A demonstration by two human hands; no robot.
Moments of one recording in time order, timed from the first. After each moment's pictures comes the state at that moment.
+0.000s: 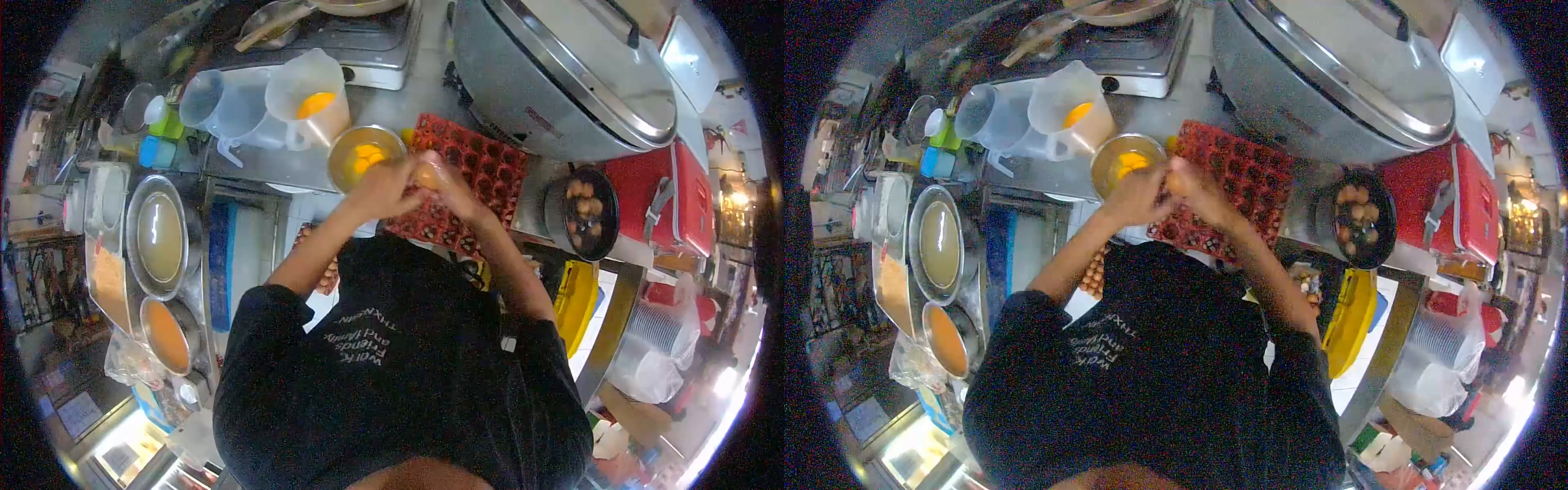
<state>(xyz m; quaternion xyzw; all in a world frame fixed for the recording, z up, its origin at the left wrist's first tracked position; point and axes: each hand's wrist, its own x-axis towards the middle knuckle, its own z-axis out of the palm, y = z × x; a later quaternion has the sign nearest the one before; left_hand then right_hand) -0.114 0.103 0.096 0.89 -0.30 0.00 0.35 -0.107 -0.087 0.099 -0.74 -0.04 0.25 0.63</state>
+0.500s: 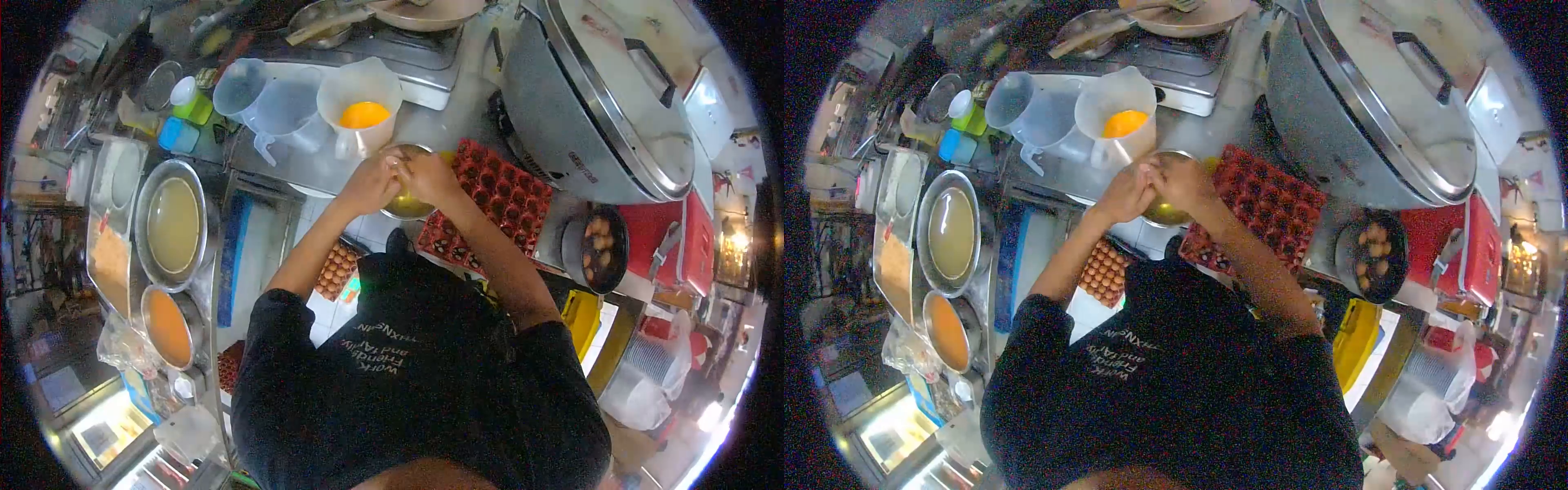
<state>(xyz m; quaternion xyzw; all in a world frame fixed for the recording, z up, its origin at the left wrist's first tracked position) -0.086 0.211 0.050 0.89 -0.27 0.05 0.36 -0.045 0.036 0.076 -0.90 -0.28 0.10 0.31</state>
